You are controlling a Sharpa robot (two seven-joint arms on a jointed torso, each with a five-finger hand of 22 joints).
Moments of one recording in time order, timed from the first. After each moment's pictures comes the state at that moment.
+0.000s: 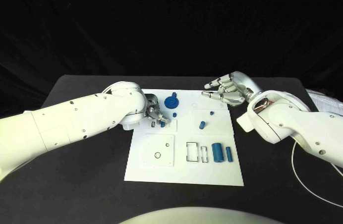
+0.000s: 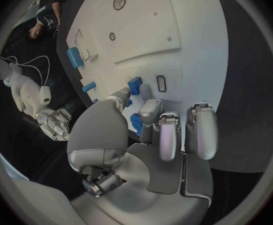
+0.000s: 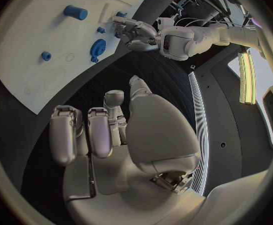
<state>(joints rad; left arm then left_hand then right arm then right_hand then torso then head) 1.25 -0.57 -0.04 1.35 -1.15 0.17 -0.66 1.00 -0.15 0.29 0.25 0.15 1.00 0.01 0.64 0.75 1.36 -0.05 1.14 1.06 1.47 -0.10 1.57 1.31 0.05 1.46 0.01 1.45 1.31 1.00 -0.95 0.23 1.72 -1.05 -0.47 -0.17 1.35 -0.08 -0.06 0.28 0.33 1.01 0.13 0.06 0.07 1.28 0.05 0.85 1.02 1.46 -0.02 1.40 1.29 0.05 1.42 0.08 1.44 1.31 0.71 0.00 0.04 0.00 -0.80</state>
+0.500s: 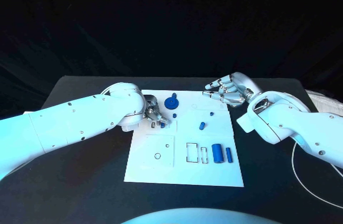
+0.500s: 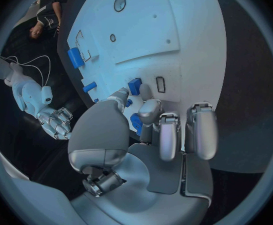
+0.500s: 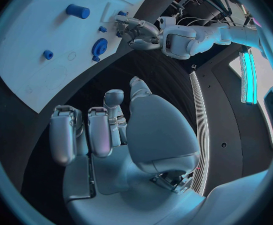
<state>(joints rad) 1.25 -0.58 -0.03 1.37 -1.15 0.17 -0.66 1.02 -0.14 0.19 0.28 0.15 1.00 0.01 0.62 0.75 1.36 -0.06 1.14 1.06 1.47 -0.10 1.57 1.31 0.05 1.46 0.01 1.45 1.31 1.00 -0.95 0.23 1.72 -1.04 -0.47 -0.18 1.34 -0.06 -0.07 0.29 0.33 1.01 0.13 0.06 0.07 1.27 0.05 0.84 1.01 1.46 -0.02 1.39 1.28 0.05 1.42 0.08 1.44 1.31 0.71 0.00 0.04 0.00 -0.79</state>
